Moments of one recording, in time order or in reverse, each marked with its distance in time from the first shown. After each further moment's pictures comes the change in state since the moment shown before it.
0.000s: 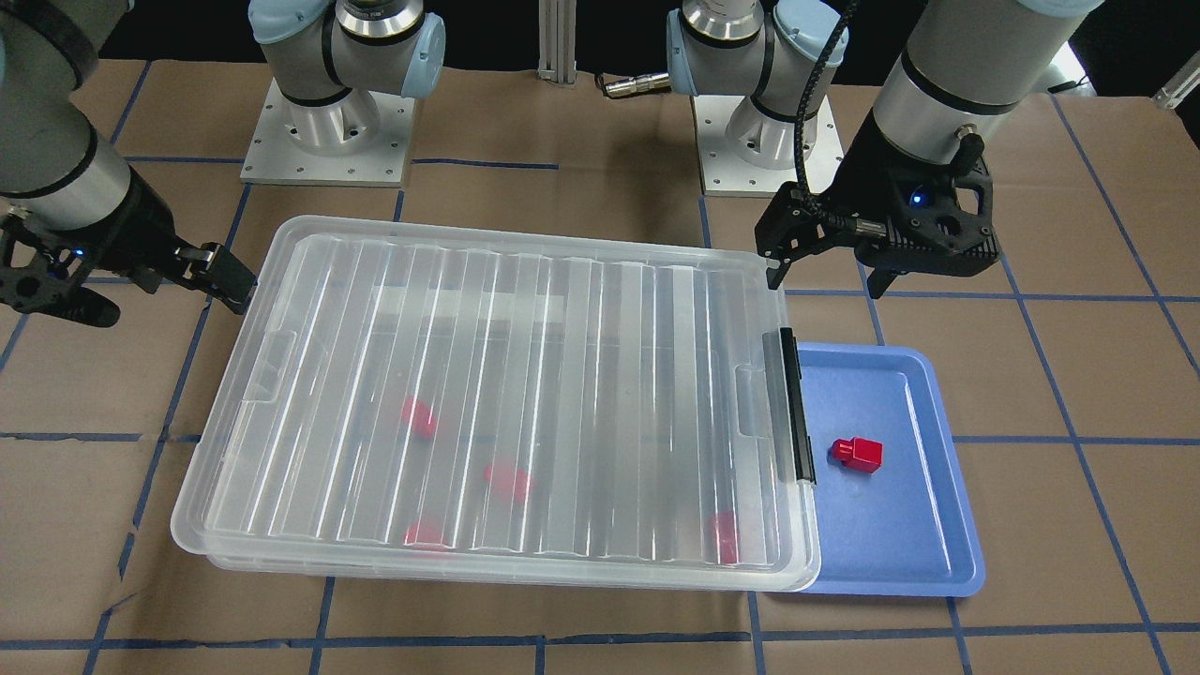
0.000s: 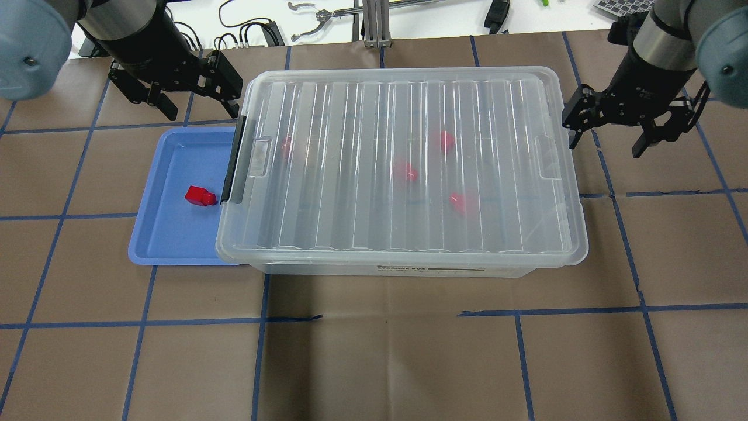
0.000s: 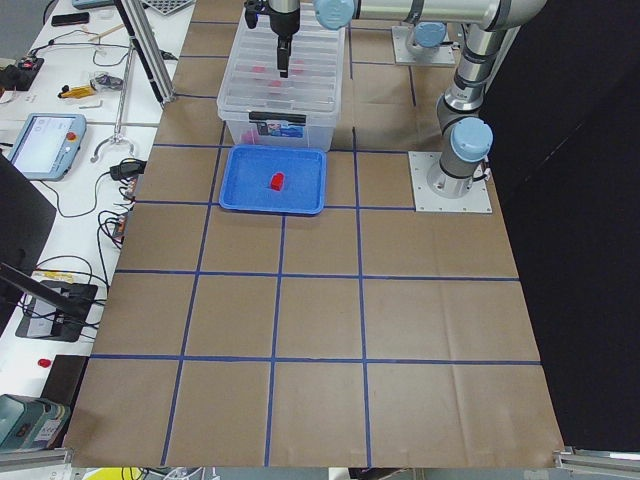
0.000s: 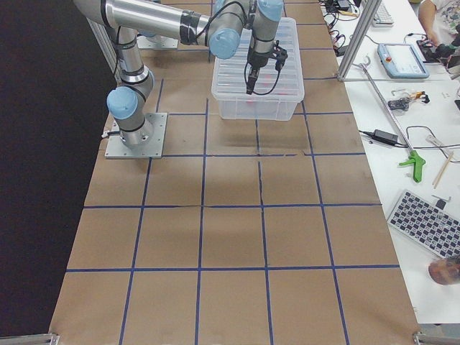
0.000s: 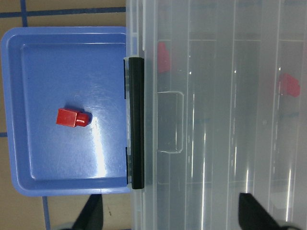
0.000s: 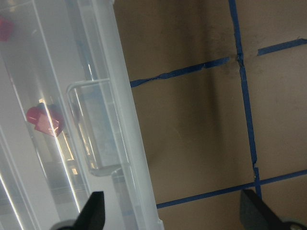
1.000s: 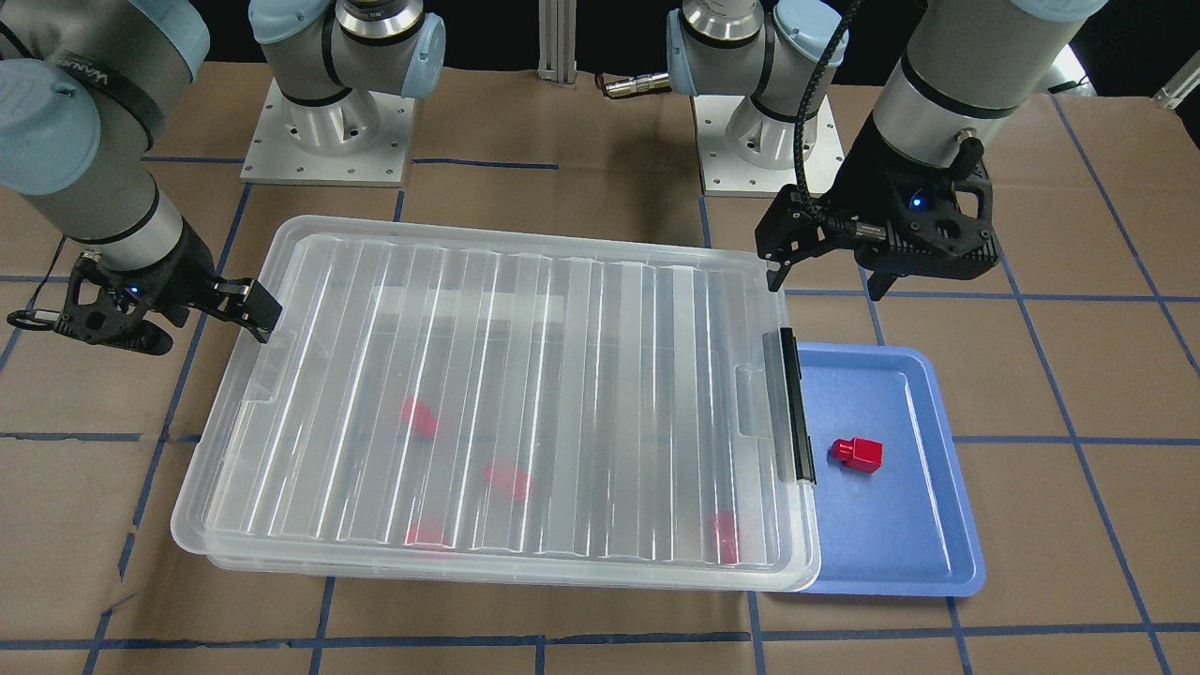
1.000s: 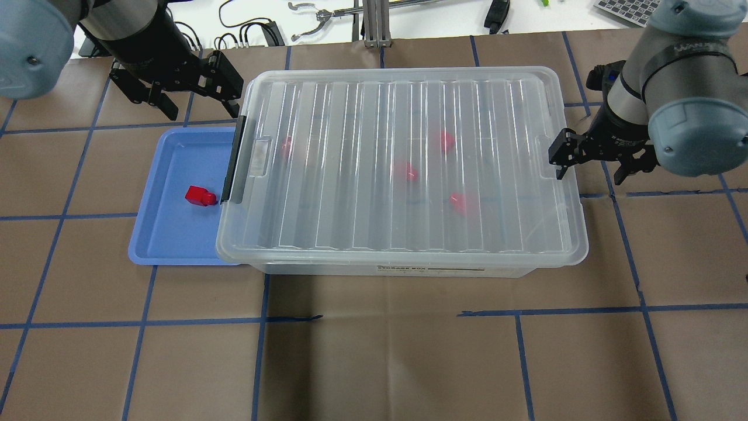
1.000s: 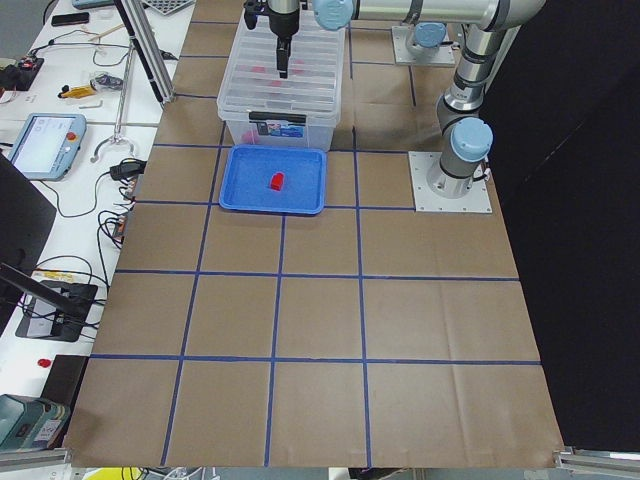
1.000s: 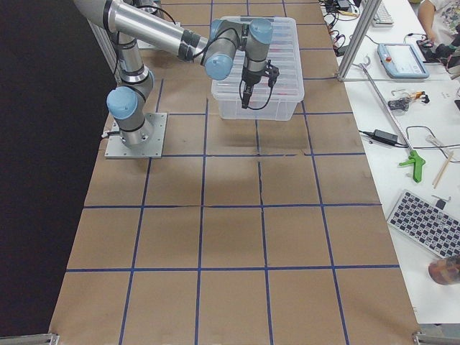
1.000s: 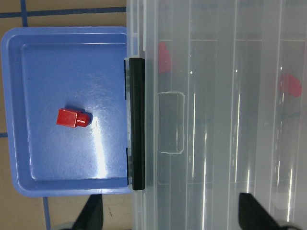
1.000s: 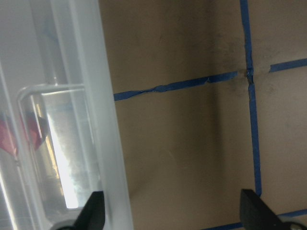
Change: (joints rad) left arm 0.000 -0.003 0.001 0.001 0.001 0.001; right arm -0.002 0.004 0.167 -0.257 -0.050 -0.095
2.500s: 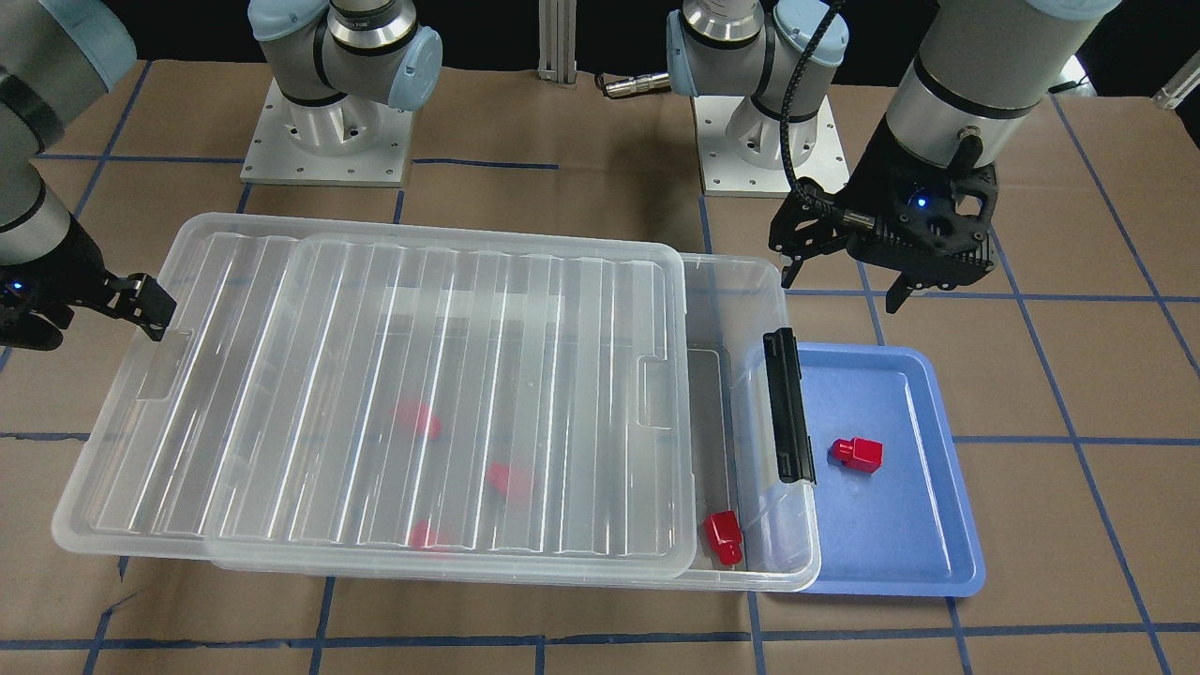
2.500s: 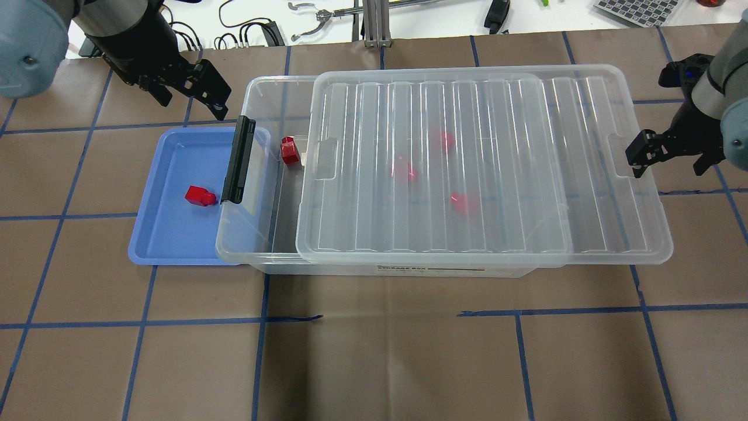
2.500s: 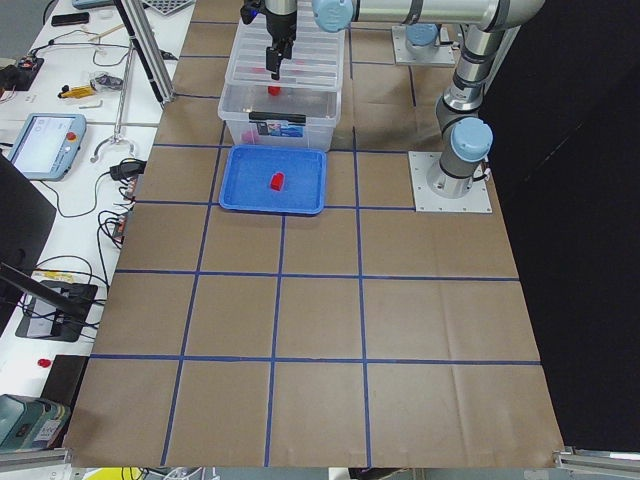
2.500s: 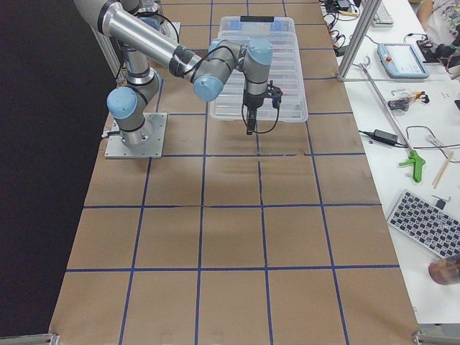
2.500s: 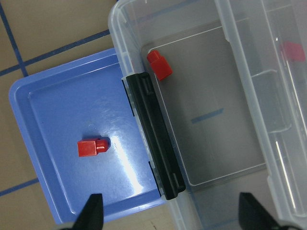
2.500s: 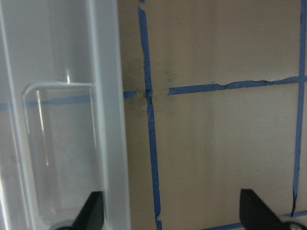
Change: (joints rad) left arm 0.018 -0.006 -0.005 0.041 0.027 0.402; right arm -0.214 0.000 0.005 -0.057 -0.078 -0.284
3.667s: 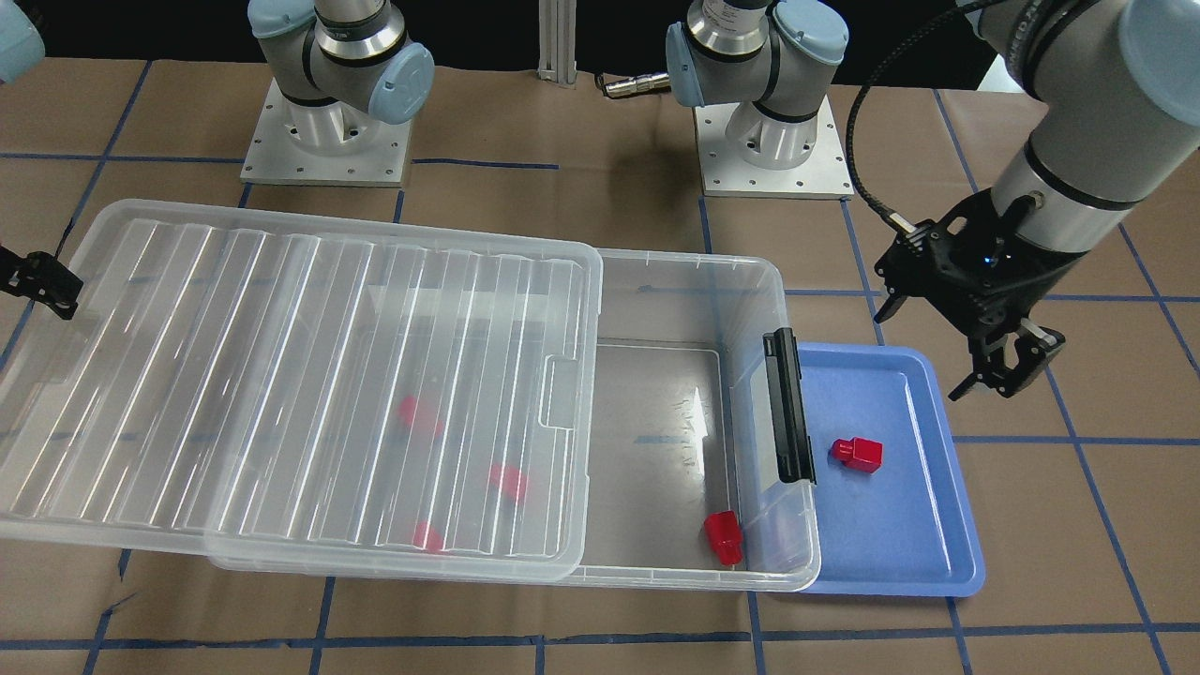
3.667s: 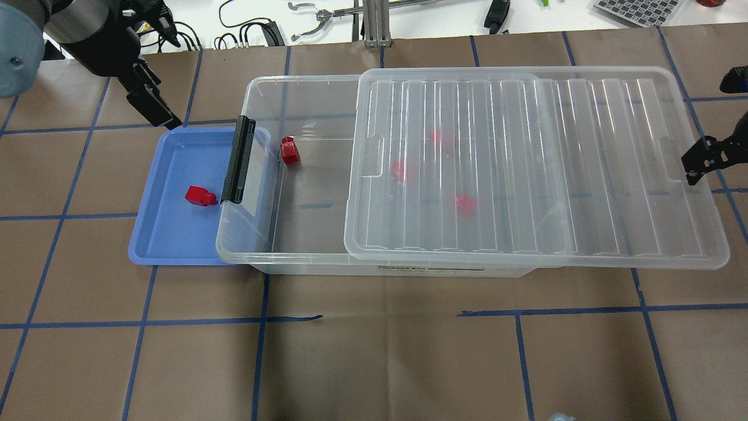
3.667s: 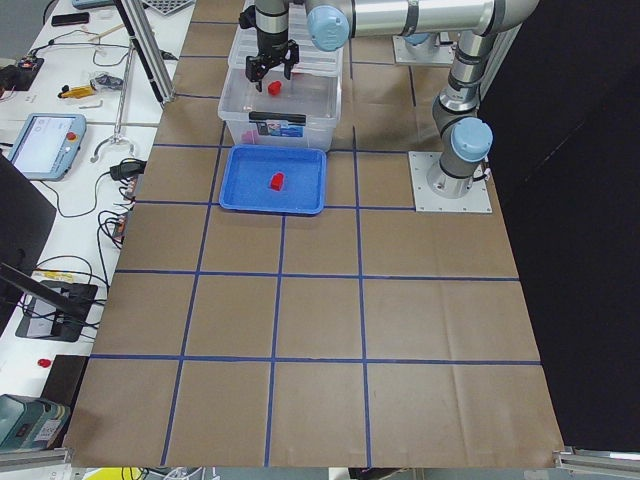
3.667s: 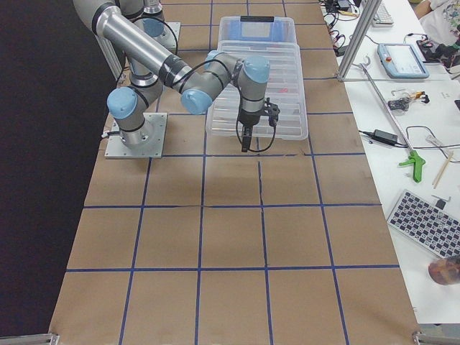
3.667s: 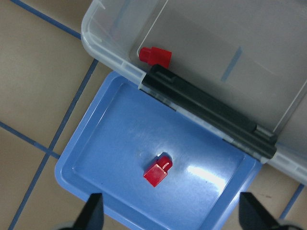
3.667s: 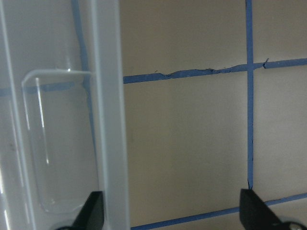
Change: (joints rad) left arm 0.161 -0.059 -0.025 0.088 -0.033 0.806; right arm -0.132 -0.004 -0.009 -0.006 -0.013 -0.116
